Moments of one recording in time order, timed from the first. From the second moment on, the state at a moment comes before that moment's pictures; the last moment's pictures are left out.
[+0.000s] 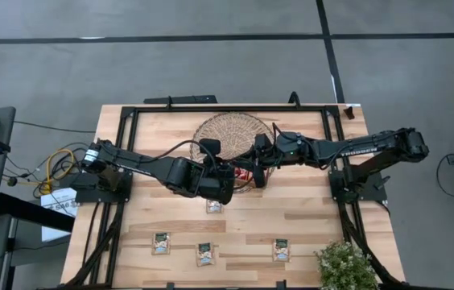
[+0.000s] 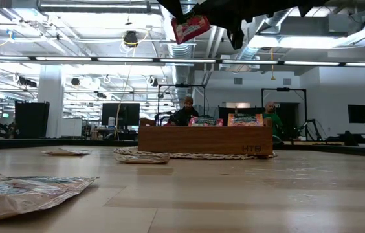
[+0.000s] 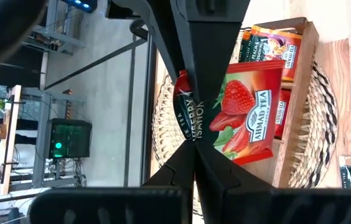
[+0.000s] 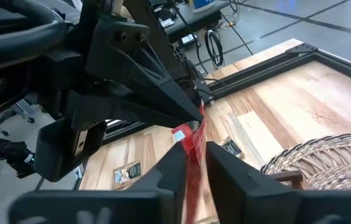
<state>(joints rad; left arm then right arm) -0.27 1.83 1.85 -1.11 -0.83 0.06 -0.01 1.35 0.90 0.22 -0.04 0.35</state>
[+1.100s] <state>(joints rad) -0.27 1.83 1.85 -1.14 -0.93 0.06 -0.04 1.35 0.89 0.21 -0.02 0.39</state>
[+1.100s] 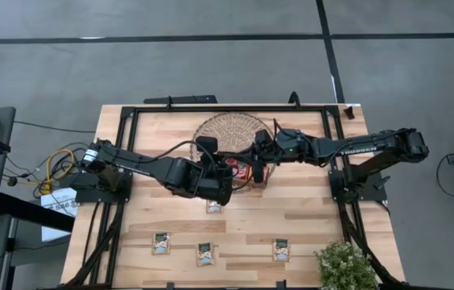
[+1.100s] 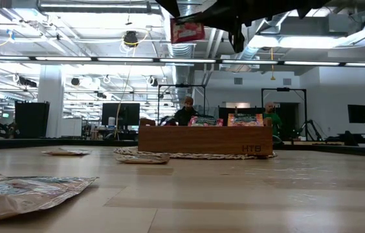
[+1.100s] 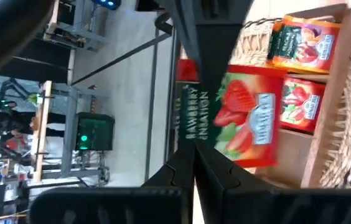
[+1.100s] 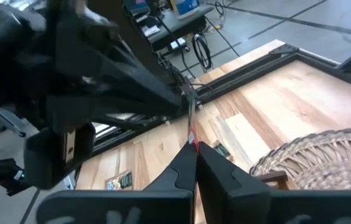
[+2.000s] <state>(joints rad) -0.31 1.59 1.67 -1.54 -0.80 -0.61 -0.09 1.17 0.89 -0.06 0.10 0.31</state>
